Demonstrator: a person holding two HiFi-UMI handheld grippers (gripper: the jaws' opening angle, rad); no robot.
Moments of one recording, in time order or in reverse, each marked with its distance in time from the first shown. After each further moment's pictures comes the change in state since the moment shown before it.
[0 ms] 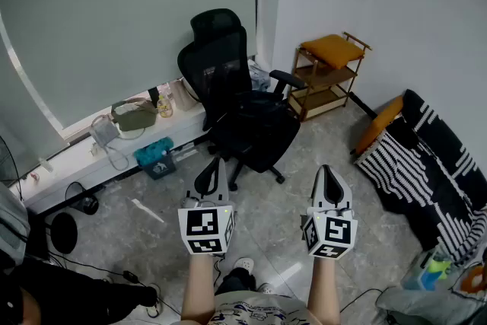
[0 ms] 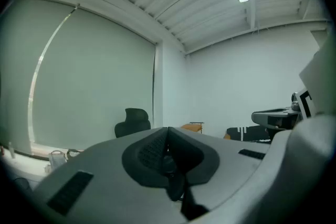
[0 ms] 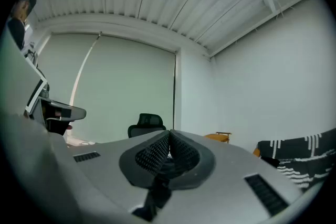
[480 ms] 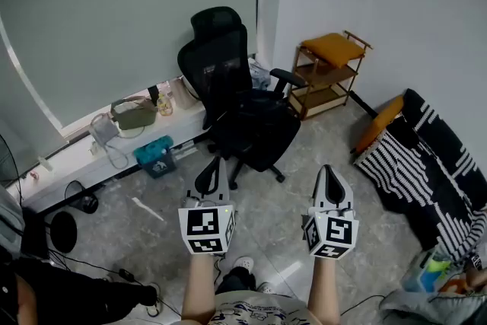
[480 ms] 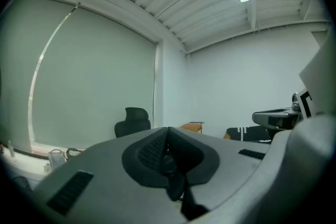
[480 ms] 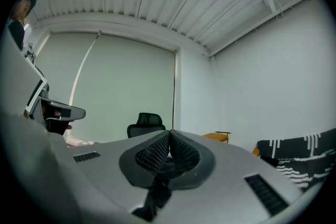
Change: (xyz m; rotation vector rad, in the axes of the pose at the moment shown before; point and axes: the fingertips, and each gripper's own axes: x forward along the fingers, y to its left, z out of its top) left arm 0.005 0.003 -0.005 -0.009 0.003 -0.001; right arm 0.004 0.001 -0.004 0.003 0.006 -0.007
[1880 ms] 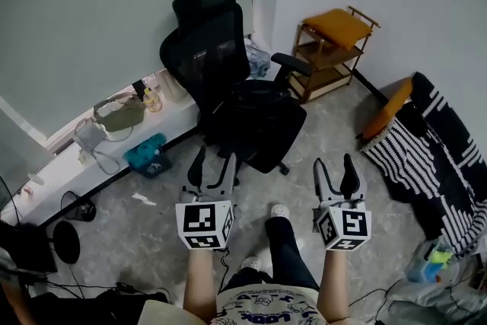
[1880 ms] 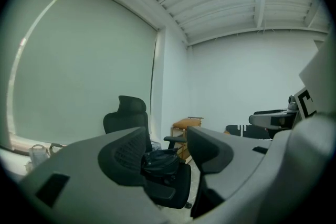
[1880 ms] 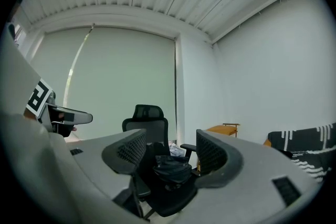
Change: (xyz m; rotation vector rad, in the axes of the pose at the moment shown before) left arm 0.181 0.076 -0.048 -0.039 0.064 -0.076; right arm 0.181 0.004 -0.052 0.043 0.069 0.041
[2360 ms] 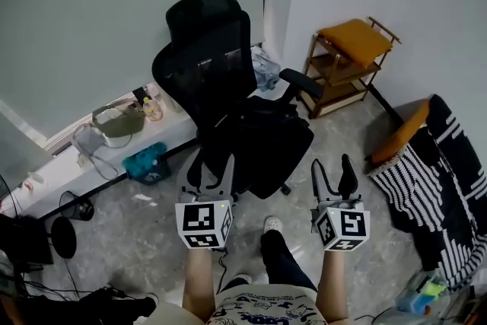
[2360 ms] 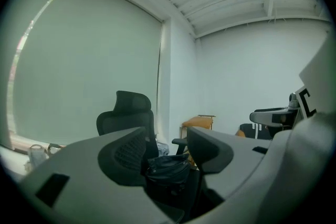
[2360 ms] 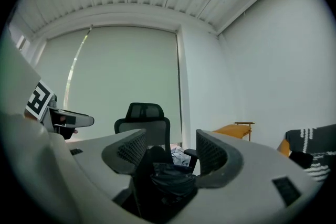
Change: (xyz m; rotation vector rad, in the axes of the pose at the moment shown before) left arm 0.151 0.010 -0.003 -0.004 0.028 0.097; right arm 0.160 -0.064 -0.008 0.014 0.006 0.105
